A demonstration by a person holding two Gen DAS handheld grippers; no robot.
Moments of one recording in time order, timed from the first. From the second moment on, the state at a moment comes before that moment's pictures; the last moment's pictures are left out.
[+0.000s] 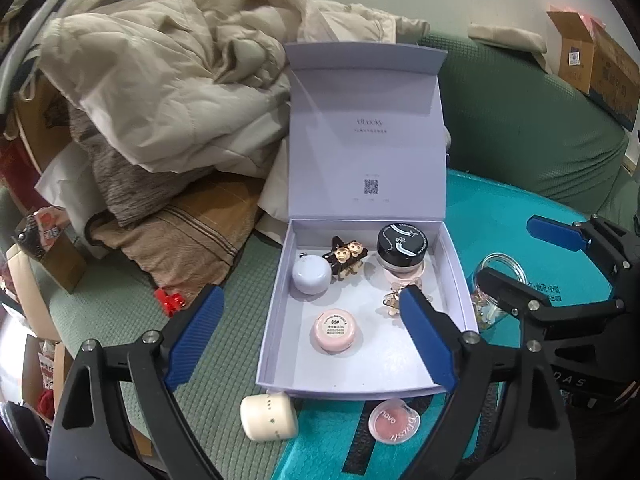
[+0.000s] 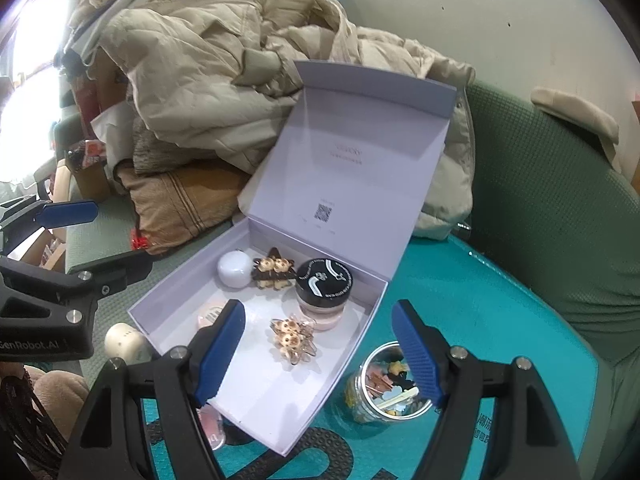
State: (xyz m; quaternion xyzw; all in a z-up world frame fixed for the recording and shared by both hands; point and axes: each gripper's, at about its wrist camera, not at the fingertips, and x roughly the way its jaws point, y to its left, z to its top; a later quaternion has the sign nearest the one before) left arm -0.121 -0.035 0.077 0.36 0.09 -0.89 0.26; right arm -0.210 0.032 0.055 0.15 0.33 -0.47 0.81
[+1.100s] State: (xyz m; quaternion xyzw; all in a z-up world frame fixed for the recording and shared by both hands) left arm 0.002 -0.038 0.058 0.37 0.14 -0.85 0.35; right arm -0.133 0.119 0.044 0.11 0.36 -0.35 0.86
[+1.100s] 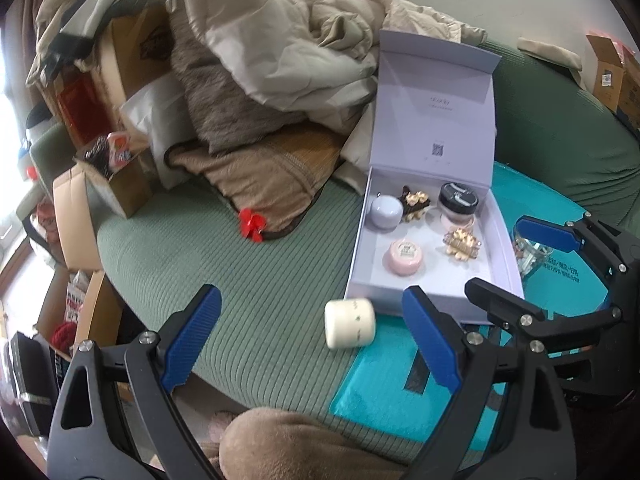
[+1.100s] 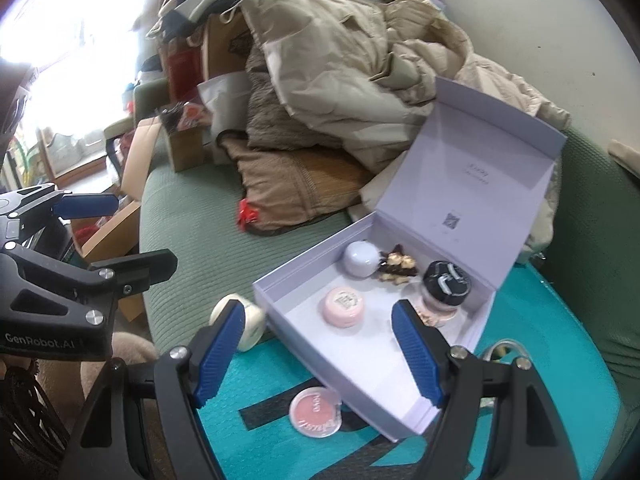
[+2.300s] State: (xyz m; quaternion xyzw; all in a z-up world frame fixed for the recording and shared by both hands) left arm 0.019 -0.022 -0.035 0.43 0.23 -0.80 0.34; right arm -0.161 0.134 -0.053 0.16 0.42 -0.32 0.83
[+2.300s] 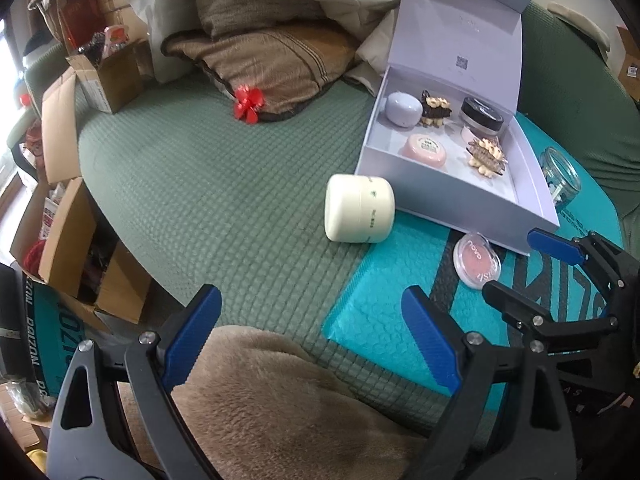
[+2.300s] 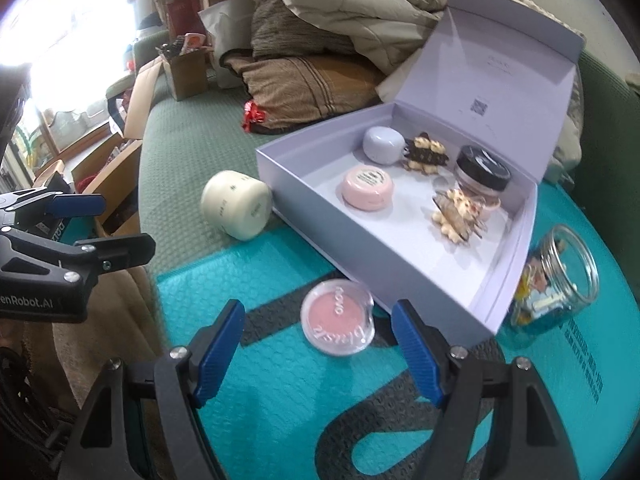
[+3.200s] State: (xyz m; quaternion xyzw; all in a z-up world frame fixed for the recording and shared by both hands) left arm -0.058 -0.055 -0.082 0.47 0.25 -0.79 0.29; right arm -0.167 0.107 -0.097 0.20 0.44 -0.32 0.81
